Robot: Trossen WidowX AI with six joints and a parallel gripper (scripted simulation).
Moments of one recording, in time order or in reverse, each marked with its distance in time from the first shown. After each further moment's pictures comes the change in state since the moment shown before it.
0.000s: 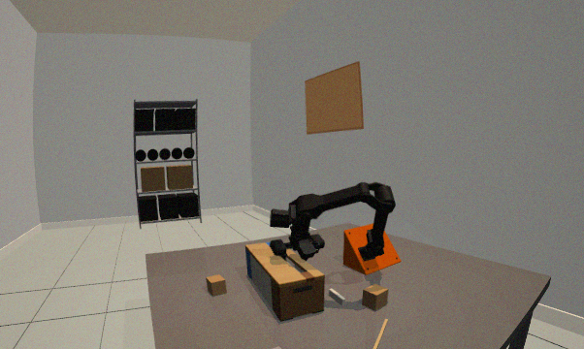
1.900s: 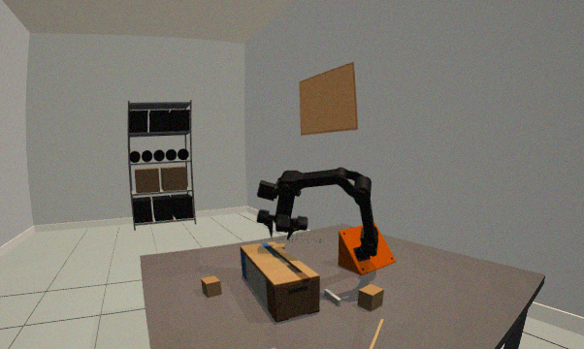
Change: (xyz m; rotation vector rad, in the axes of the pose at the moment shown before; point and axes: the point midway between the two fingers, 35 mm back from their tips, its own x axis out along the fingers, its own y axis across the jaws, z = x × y) arm -0.030 0.007 -0.123 0.463 0.007 -0.041
